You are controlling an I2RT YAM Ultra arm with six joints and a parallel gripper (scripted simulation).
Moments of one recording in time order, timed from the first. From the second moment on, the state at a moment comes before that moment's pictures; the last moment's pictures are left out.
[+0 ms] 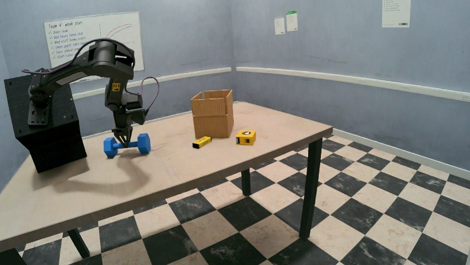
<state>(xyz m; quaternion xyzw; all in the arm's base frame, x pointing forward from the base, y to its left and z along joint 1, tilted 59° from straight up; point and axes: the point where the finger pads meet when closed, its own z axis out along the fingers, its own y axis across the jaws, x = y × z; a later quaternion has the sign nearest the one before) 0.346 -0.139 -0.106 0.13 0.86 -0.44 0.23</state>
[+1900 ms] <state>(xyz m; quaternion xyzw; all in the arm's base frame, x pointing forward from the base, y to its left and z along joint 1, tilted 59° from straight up) 0.317 -0.069 -0.061 0.14 0.86 -0.44 0.22</state>
